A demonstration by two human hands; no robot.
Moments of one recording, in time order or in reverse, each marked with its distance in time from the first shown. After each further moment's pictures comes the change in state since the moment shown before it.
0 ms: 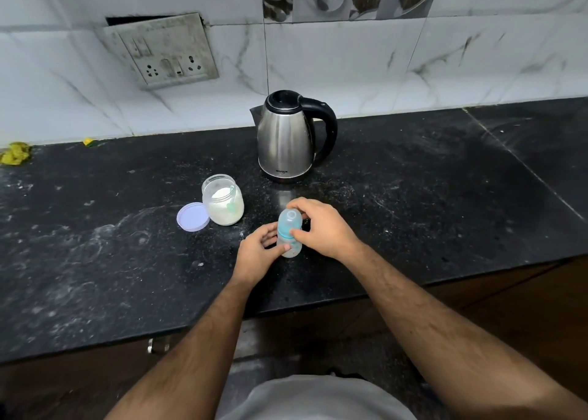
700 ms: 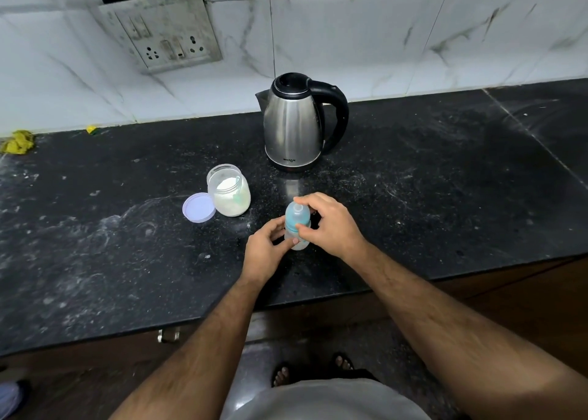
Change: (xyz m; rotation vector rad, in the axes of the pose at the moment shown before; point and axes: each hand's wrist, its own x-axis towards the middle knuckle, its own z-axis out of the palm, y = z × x) left_hand -0.004 -0.003 0.004 0.087 0.050 0.054; right_hand -0.001 0.016 0.021 0.092 0.117 -0.032
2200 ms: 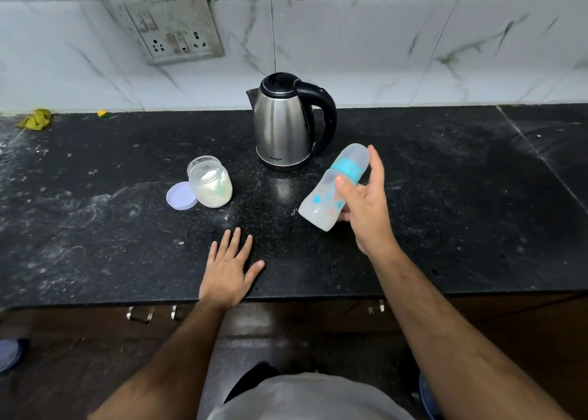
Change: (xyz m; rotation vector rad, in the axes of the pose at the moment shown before) left_hand -0.044 -0.040 0.015 1.125 -0.013 -0.047; right_hand -0.018 0.011 -0.105 0.922 0.196 0.233
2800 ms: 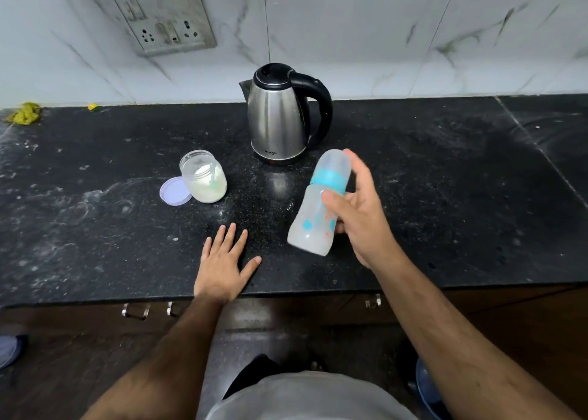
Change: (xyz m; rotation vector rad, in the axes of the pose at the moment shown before) left_hand 0.000 0.001 0.003 -0.026 0.048 -0.026; right_hand -0.027 -0.015 0.002 0.043 -0.169 0.023
